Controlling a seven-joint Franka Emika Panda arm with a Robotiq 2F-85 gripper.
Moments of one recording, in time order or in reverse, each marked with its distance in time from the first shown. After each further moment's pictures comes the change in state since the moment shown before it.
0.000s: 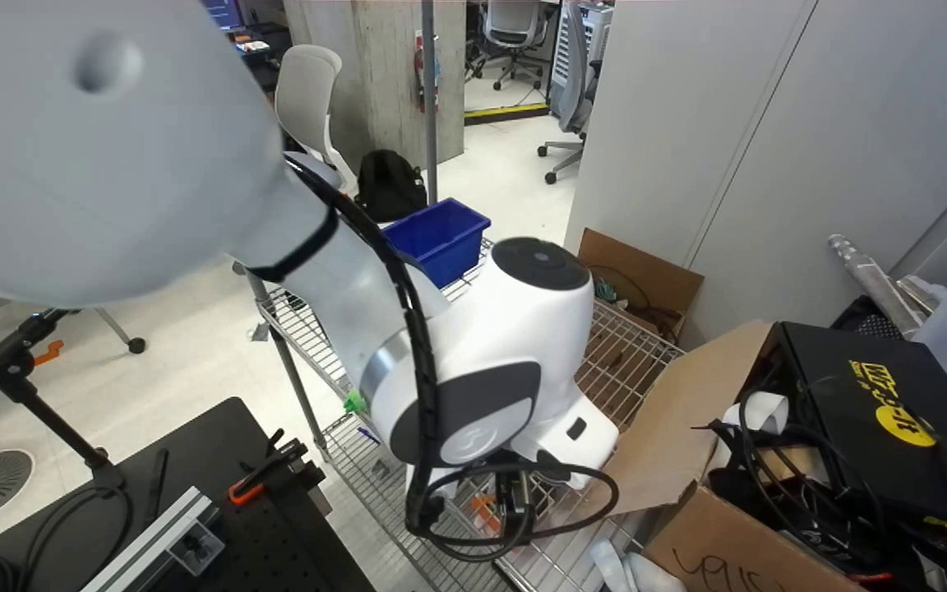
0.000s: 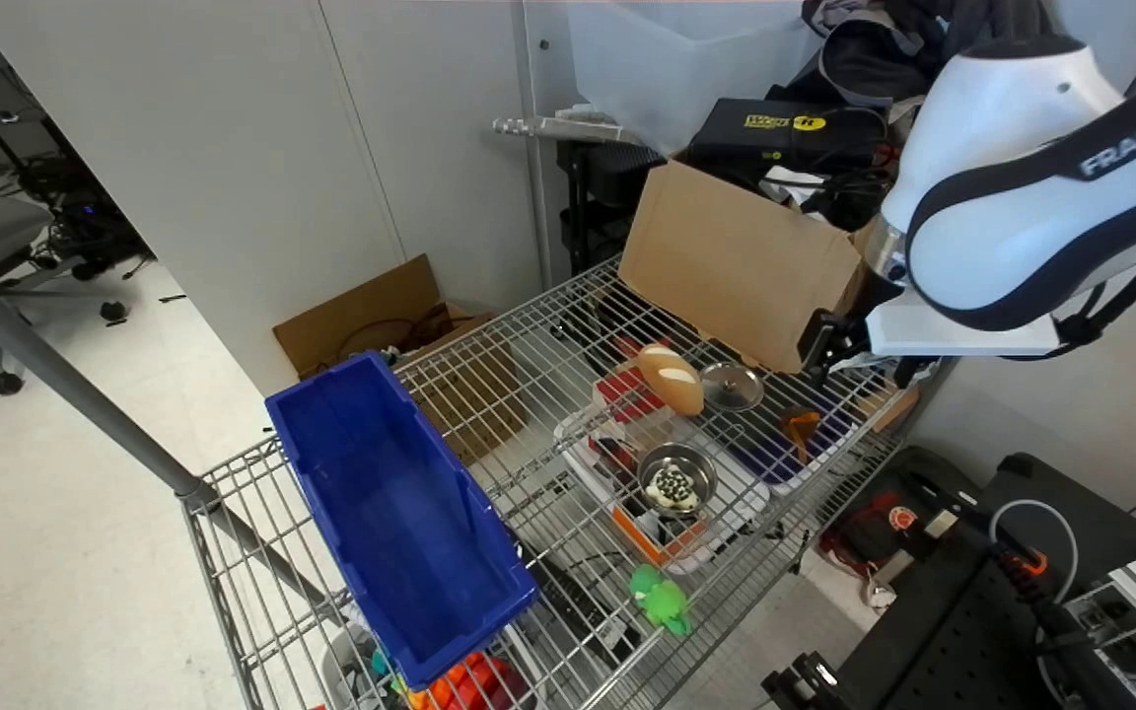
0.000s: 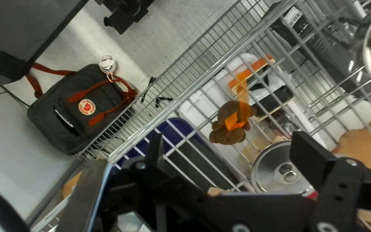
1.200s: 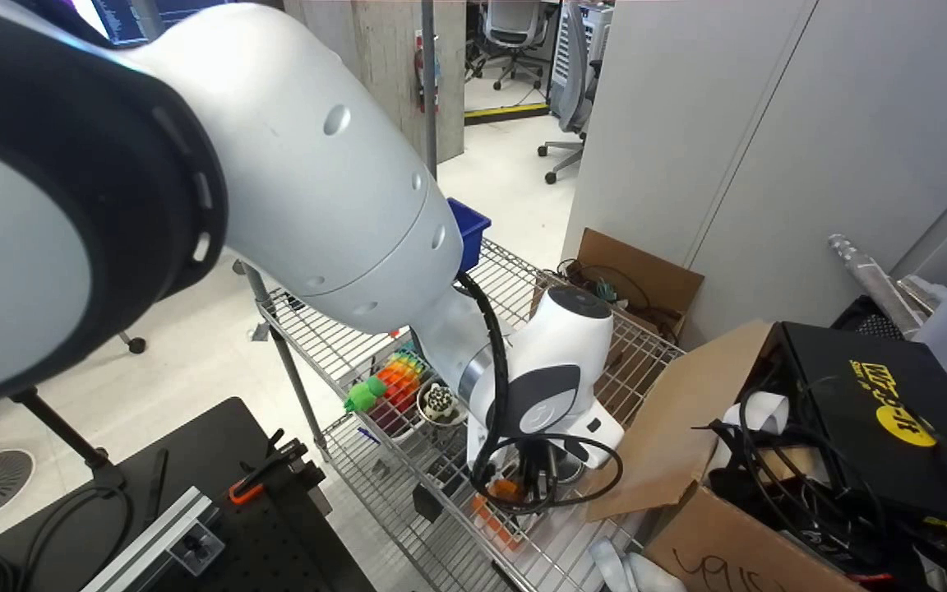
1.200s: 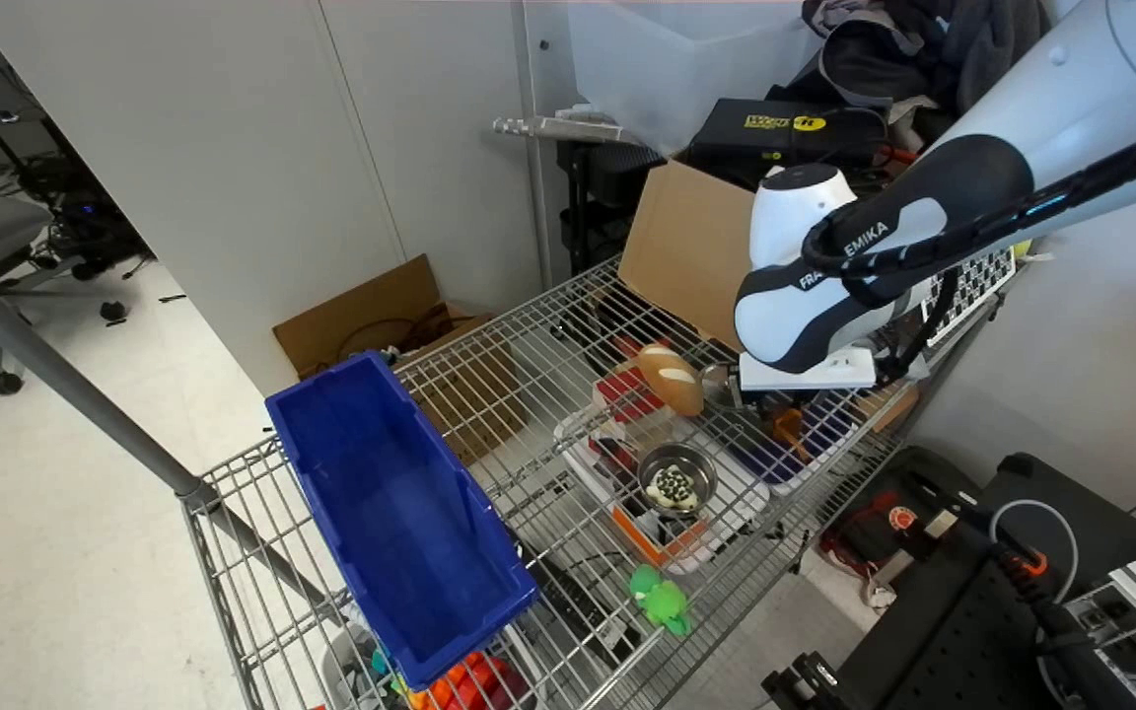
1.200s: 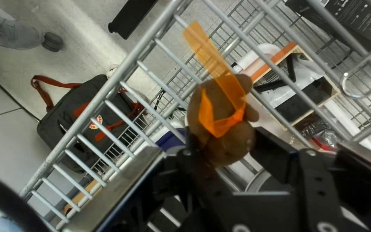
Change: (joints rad) arm 0.152 0.486 -0.100 0.465 0.080 -0.121 0.103
